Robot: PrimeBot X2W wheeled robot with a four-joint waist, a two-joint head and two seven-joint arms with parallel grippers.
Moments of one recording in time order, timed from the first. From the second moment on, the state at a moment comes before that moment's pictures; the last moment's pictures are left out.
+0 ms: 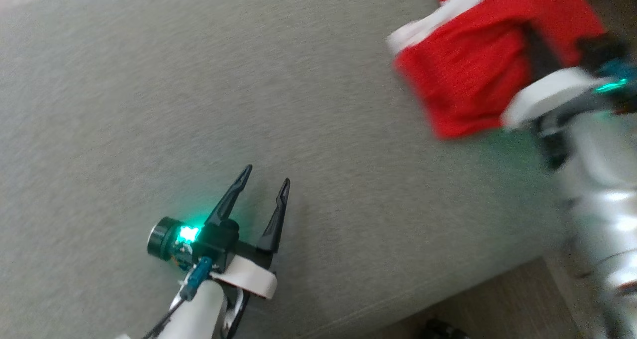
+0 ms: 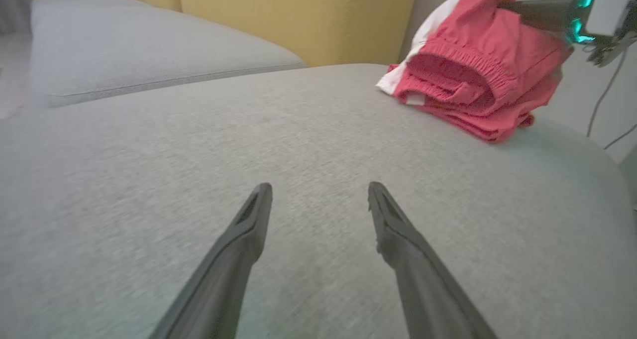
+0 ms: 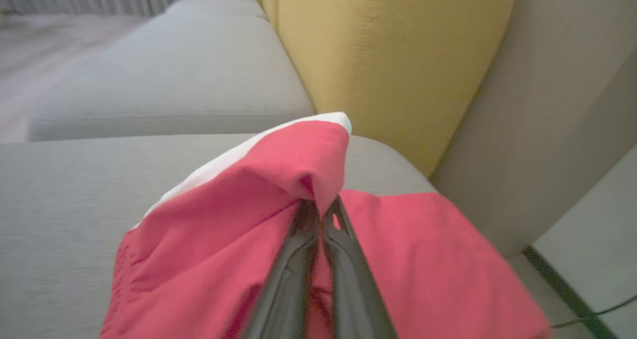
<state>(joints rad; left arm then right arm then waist) -0.24 0.05 -0.37 0.38 -0.04 -0.08 -0.26 -0.83 -0.19 0.13 0.95 0.13 0.13 -0.23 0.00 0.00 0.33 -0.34</state>
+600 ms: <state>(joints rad) -0.27 0.05 -0.31 0.36 -0.04 -0.06 -0.26 -0.95 -0.29 -0.34 0.98 -0.27 0.13 -0.25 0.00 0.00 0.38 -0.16</state>
